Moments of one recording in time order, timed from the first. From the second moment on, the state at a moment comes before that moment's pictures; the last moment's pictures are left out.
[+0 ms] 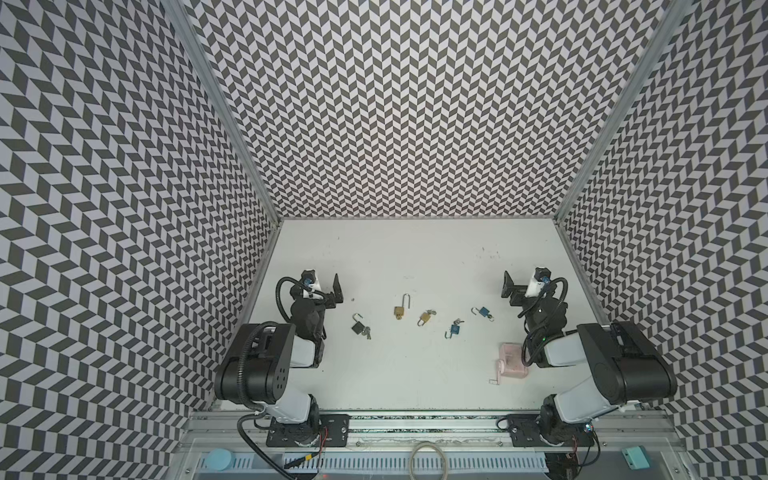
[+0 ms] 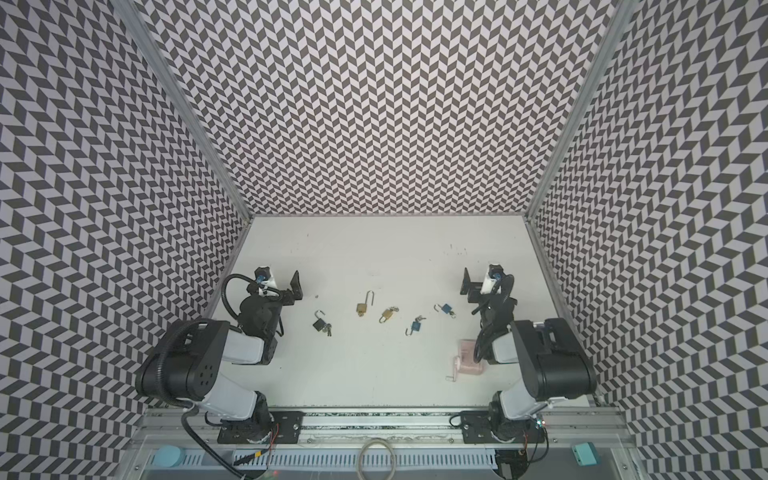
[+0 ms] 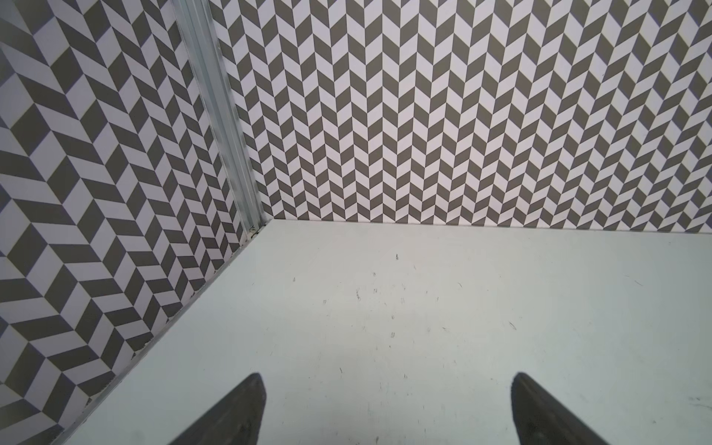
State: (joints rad) left arm -0.02 1.56 0.25 1.25 -0.07 -0.01; right arm 0.05 1.56 0.24 1.28 0.07 0.04
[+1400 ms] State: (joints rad) left arm -0.34 1.19 0.48 0.75 -0.69 -0.20; right arm 0.05 1.14 0.39 0.83 0.12 0.28
